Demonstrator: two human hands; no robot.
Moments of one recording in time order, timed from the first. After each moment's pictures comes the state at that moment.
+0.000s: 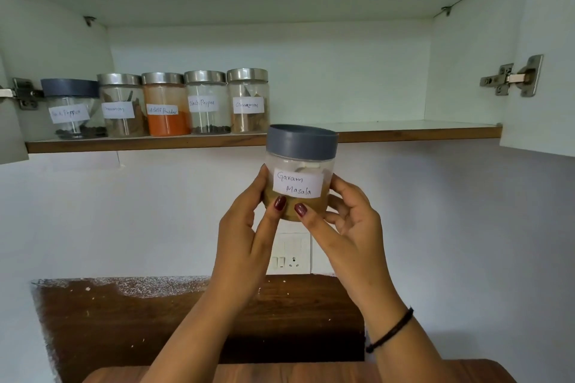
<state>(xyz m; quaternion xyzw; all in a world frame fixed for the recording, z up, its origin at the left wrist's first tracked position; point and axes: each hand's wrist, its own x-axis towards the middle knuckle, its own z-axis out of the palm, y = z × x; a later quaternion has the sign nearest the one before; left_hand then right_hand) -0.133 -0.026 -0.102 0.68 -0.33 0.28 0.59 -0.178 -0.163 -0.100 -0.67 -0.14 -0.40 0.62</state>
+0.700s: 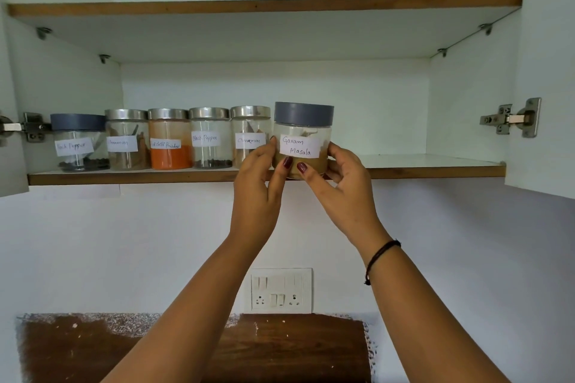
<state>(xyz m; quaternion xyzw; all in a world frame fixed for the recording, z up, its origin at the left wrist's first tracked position) -0.058 -0.062 -0.018 0.66 -0.34 0.41 0.52 -0.098 -0.198 -0.014 -0.71 -0.16 -0.46 0.51</state>
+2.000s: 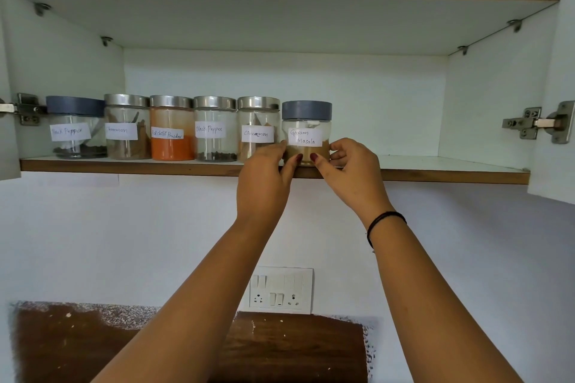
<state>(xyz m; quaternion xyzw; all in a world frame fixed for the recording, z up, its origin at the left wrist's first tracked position) -0.021 -0.071 -0.006 0.74 -0.25 0.49 0.37 -0.049 -0.223 0.009 -0.81 -0.04 -0.48 0.34</state>
